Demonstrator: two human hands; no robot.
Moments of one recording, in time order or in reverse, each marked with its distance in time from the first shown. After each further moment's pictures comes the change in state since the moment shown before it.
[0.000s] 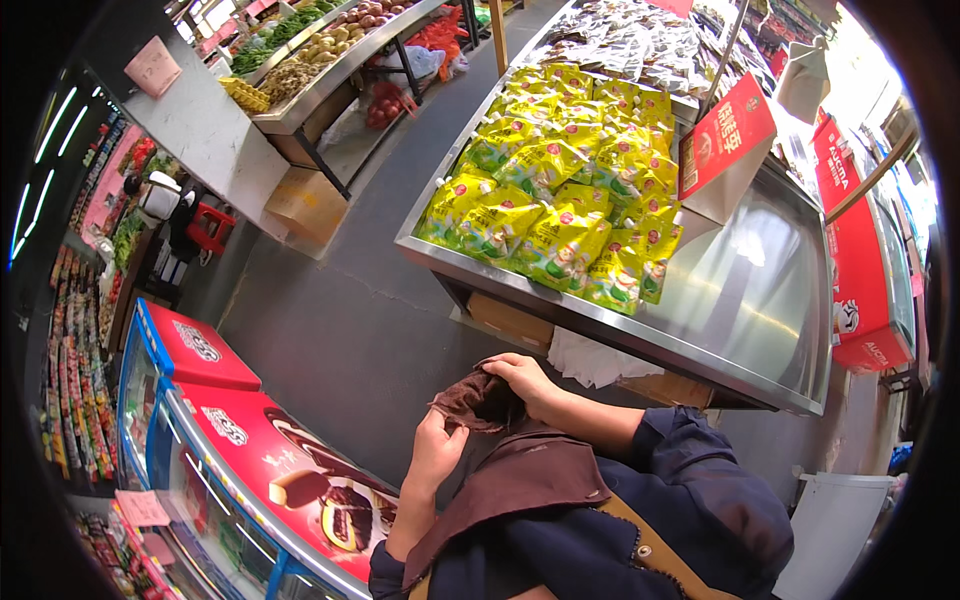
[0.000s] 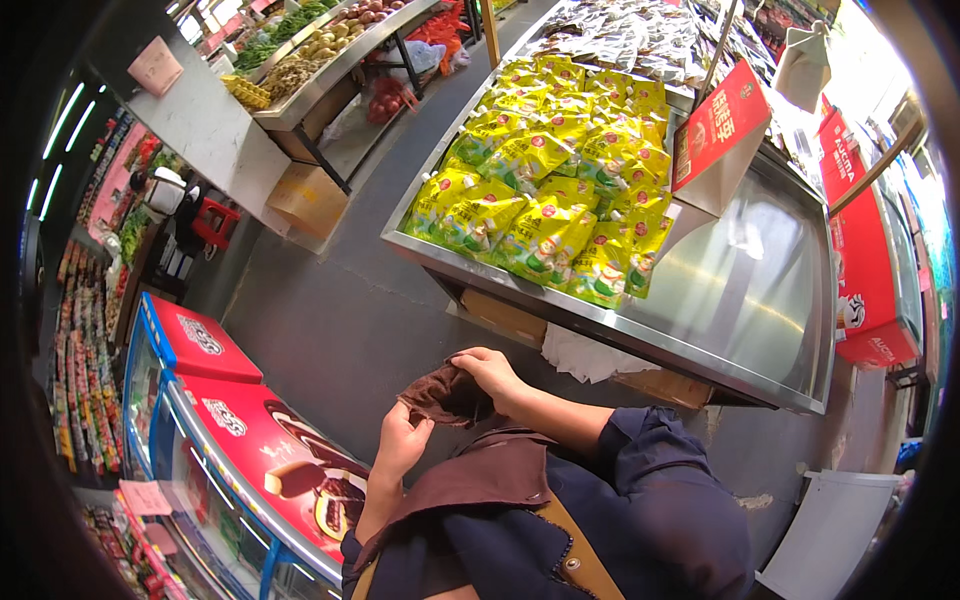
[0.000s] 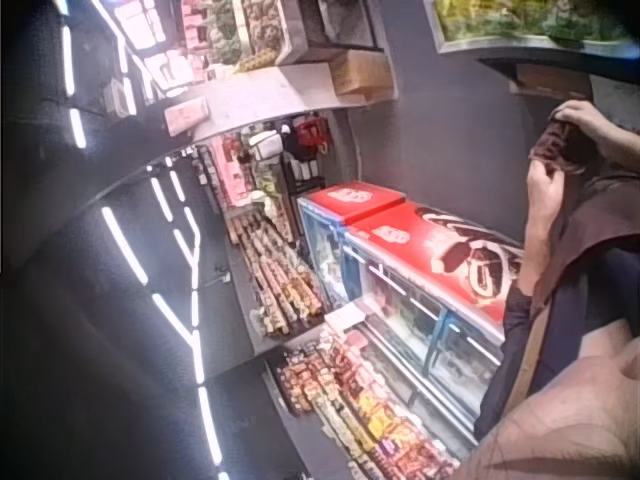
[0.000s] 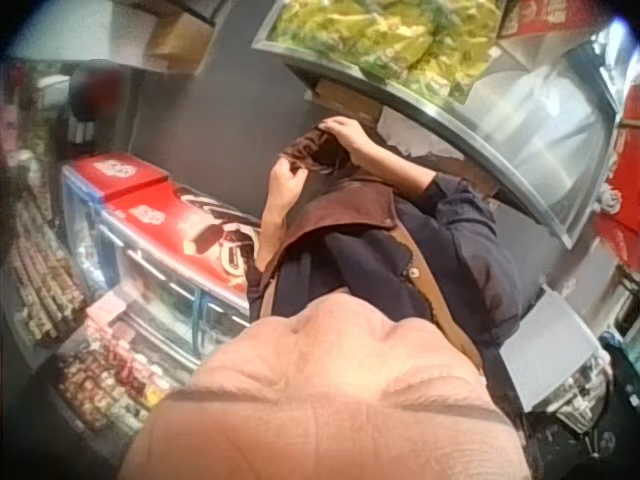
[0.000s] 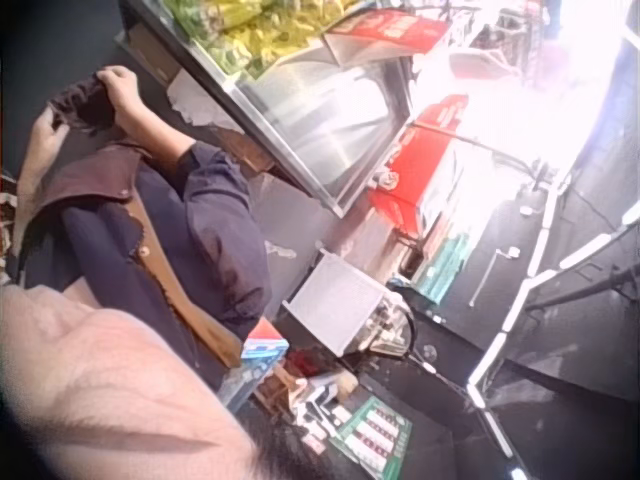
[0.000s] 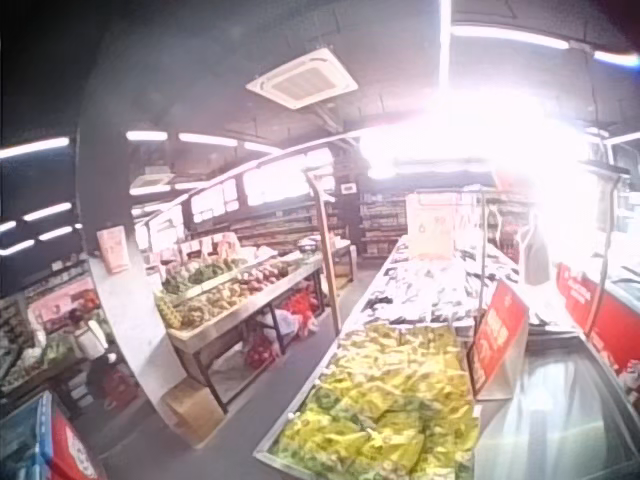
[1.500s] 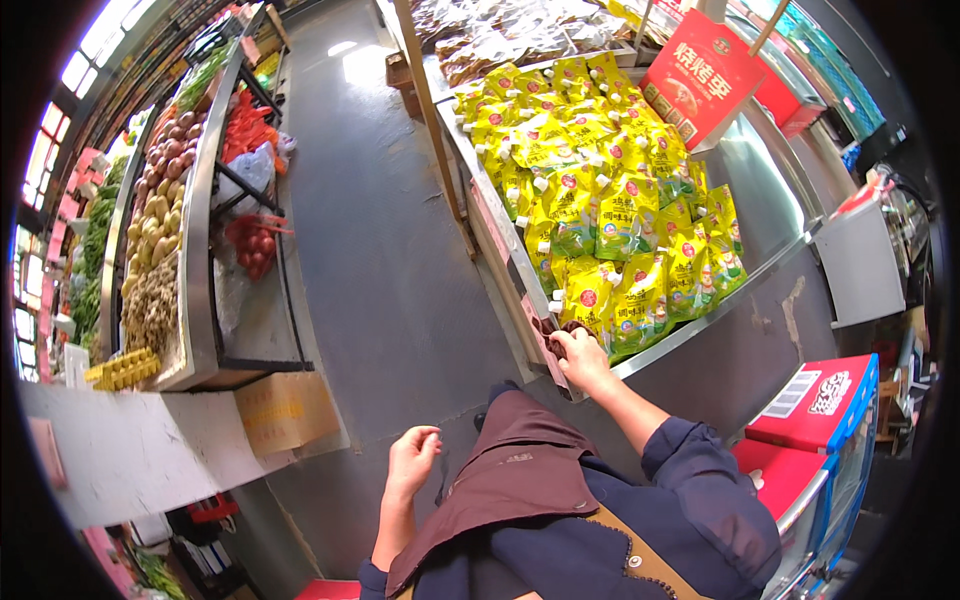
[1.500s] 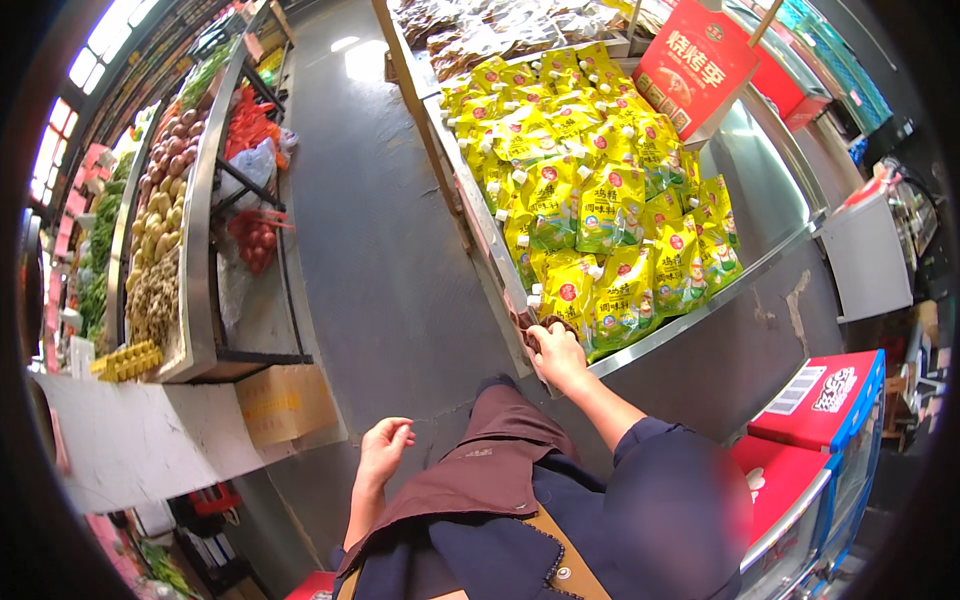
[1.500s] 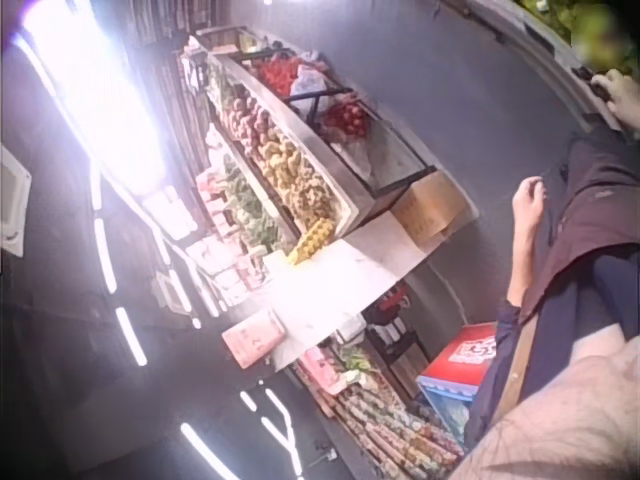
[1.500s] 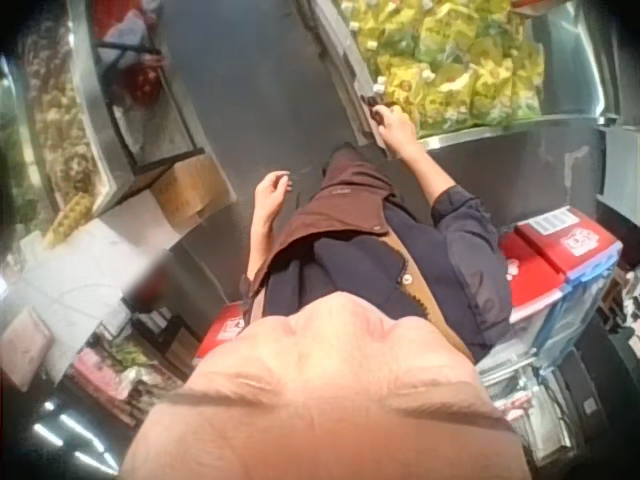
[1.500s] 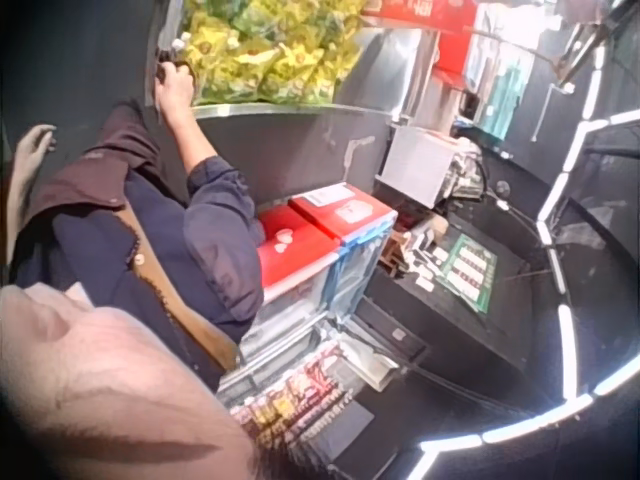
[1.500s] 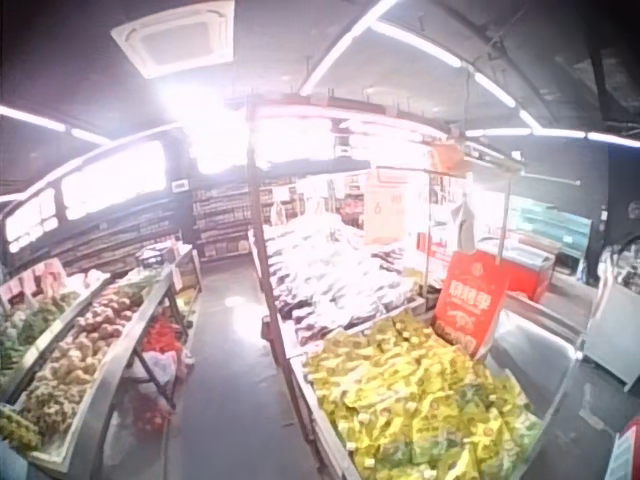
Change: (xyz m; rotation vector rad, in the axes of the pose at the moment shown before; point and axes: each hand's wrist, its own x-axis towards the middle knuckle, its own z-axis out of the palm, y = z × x) left_hand 0.630 -0.157 -0.388 0.148 -0.752 -0.250; right_hand 0.429 -0.171 0.164 -1.015 1.106 -0.086
